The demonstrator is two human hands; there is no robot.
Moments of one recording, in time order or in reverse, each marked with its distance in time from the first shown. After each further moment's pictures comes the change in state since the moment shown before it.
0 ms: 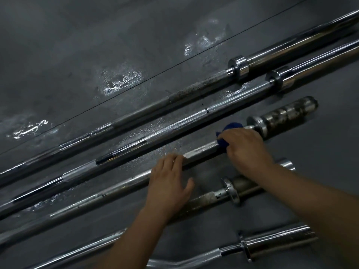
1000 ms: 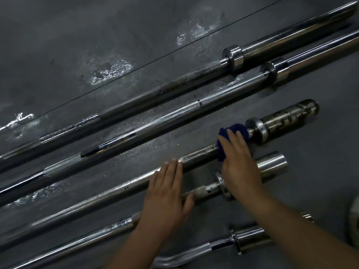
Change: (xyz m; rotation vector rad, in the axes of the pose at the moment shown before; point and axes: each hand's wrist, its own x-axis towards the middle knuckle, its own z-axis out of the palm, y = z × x) left_hand -0.042 0.012 0.030 0.045 -0.090 0.077; right_hand -0.061 -0.029 0.024 0.212 0.013 0.315
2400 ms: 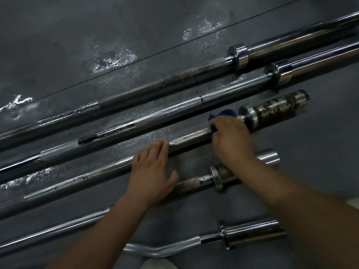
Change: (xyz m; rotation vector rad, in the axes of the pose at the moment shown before) left_hand 0.032 -0.016 -0.030 0.038 -0.007 -0.136; right_hand 0.068 -0.014 -0.018 -0.148 0.014 -0.194
